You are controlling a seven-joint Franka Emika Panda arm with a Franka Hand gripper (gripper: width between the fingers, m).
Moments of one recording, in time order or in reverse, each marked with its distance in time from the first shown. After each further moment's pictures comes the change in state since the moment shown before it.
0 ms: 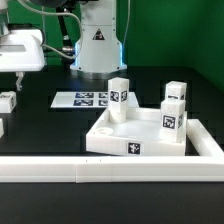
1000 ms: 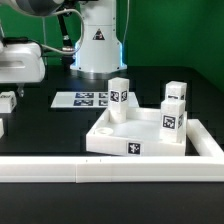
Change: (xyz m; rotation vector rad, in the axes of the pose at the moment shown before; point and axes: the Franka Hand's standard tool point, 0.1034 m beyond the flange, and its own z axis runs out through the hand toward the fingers) arm 0.009 -0.010 0.005 0.051 -0.416 0.033
